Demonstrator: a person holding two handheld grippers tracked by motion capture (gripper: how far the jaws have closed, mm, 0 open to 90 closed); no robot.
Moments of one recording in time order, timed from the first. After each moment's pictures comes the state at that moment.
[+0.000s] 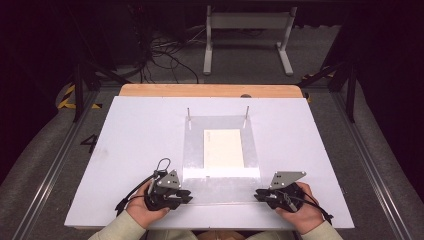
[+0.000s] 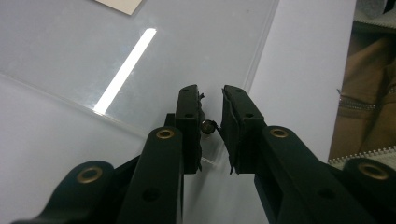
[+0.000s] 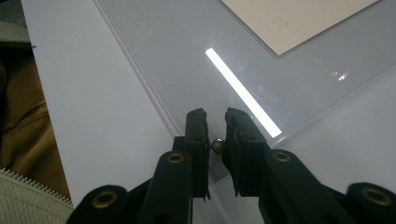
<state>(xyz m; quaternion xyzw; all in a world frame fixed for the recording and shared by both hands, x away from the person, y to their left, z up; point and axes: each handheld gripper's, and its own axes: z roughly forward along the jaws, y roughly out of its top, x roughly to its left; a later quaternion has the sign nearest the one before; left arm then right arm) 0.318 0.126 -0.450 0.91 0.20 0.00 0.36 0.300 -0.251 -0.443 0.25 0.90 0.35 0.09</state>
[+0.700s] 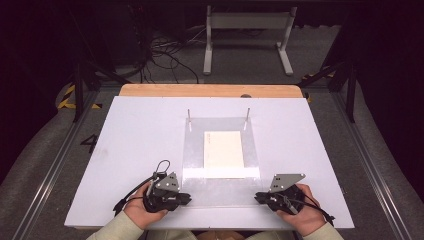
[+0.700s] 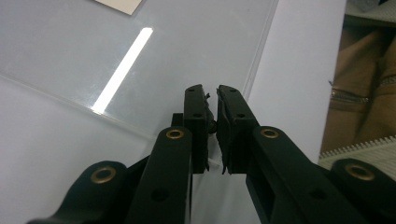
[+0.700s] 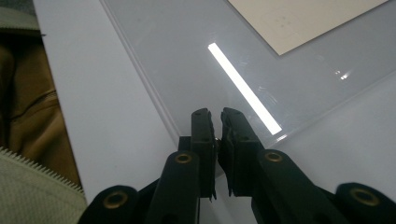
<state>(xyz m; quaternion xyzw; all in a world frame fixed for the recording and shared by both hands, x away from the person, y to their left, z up) 0.314 0.129 -0.450 0.92 0.18 -0.01 0.35 0.294 -0.250 -0.441 0.24 0.91 0.34 0.08</state>
